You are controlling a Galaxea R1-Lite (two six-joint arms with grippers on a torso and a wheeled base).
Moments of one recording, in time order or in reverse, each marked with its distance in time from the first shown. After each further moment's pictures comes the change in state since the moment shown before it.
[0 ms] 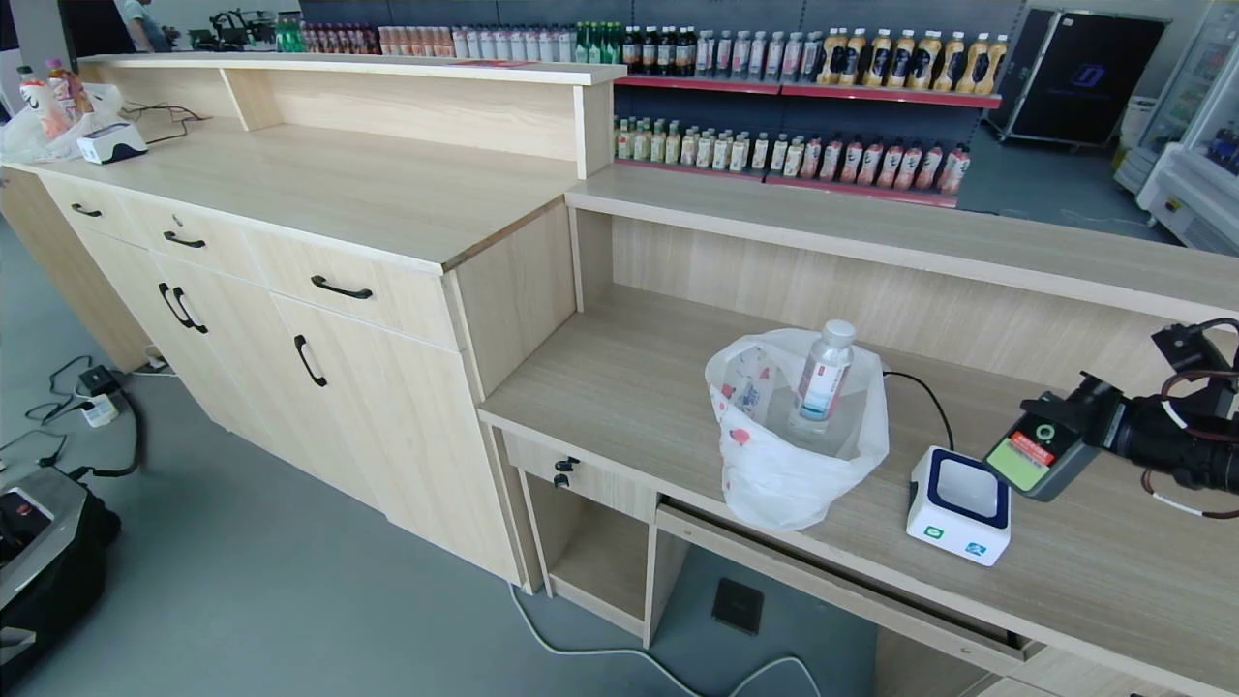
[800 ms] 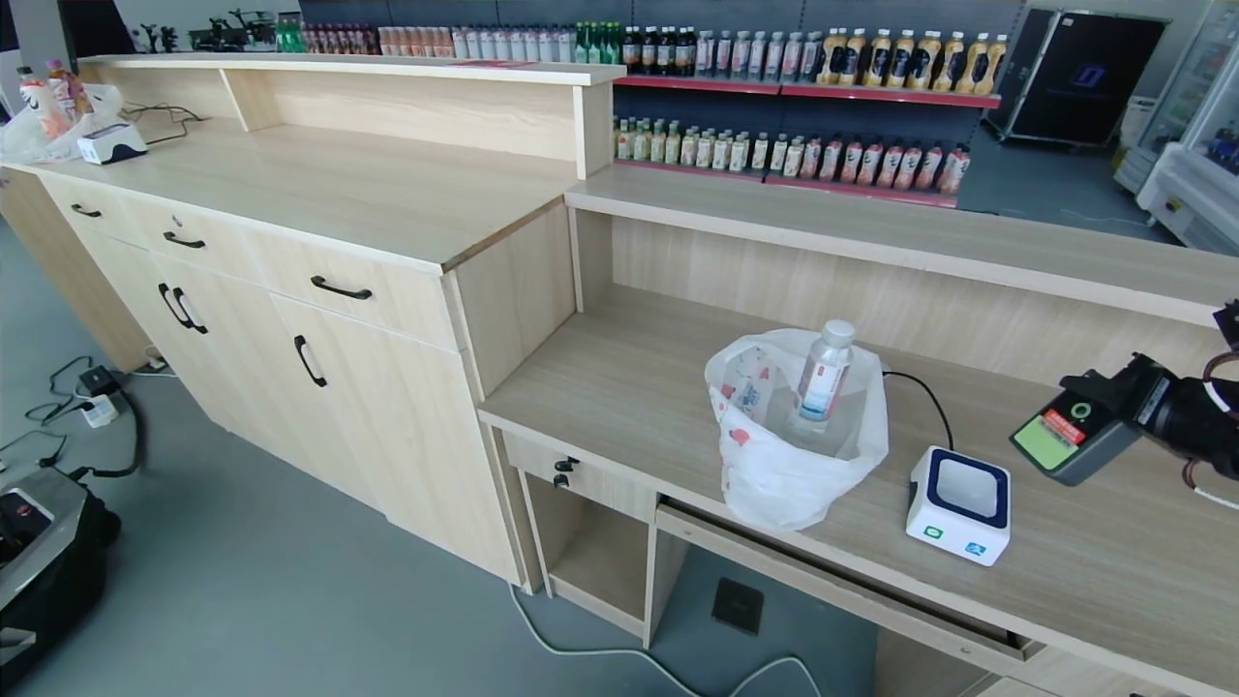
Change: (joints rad) left arm 0.000 0.000 0.000 0.000 0.000 0.000; right arm 0.009 -0.156 0.066 -0.001 -0.141 0.152
